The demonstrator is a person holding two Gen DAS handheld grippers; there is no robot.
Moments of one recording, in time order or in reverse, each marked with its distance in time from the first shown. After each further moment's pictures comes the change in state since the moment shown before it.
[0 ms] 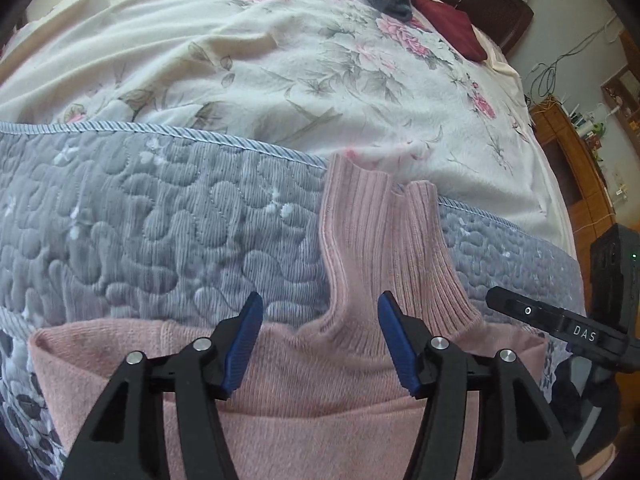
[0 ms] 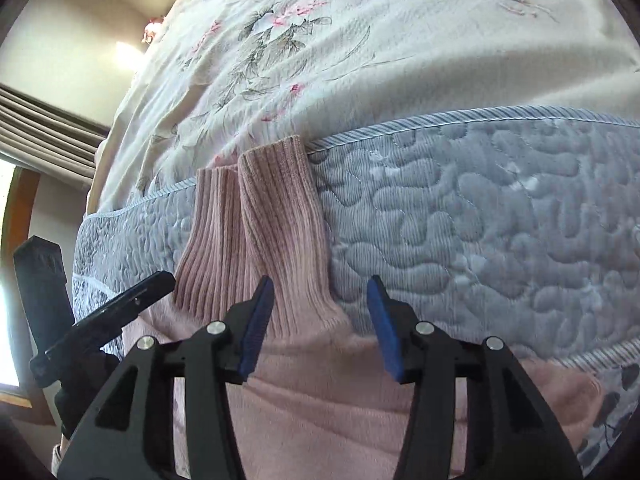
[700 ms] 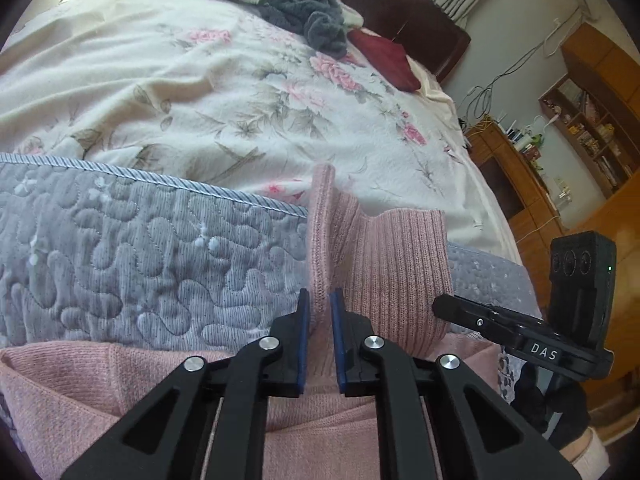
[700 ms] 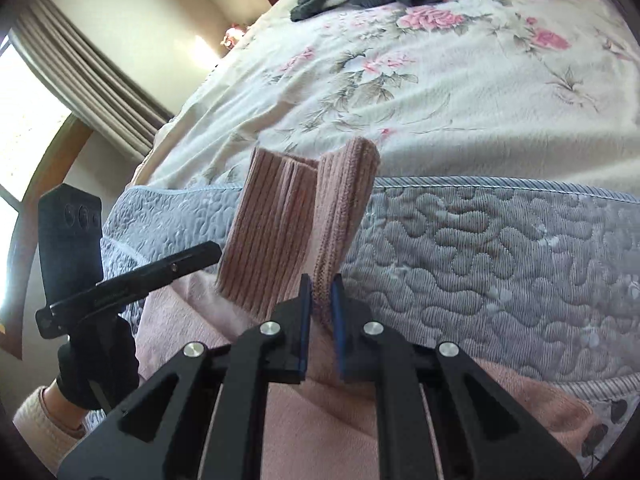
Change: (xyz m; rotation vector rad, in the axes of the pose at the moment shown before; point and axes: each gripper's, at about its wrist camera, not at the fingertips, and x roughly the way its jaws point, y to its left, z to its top) left arm -0.049 -0.017 -0.028 0.105 -0.188 -0.277; right arm -0.049 0.033 -0.044 -0.281 -0.177 0.109
